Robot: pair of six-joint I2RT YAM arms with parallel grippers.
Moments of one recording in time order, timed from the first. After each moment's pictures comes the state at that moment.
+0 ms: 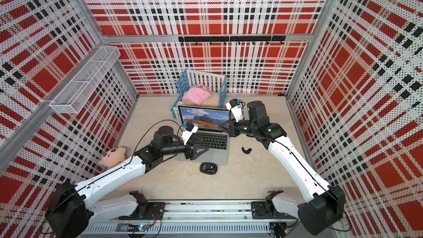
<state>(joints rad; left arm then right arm) -0.67 1.17 0.69 0.06 0.54 -0.15 0.41 1.20 1.15 -0.53 -0.67 0.24</state>
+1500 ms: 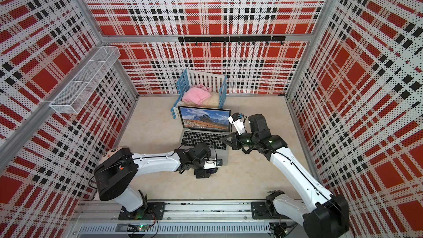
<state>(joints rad) -0.94 1.67 0.86 -0.28 0.09 0.65 0.41 1.10 0.94 -0.50 -0.69 0.24</state>
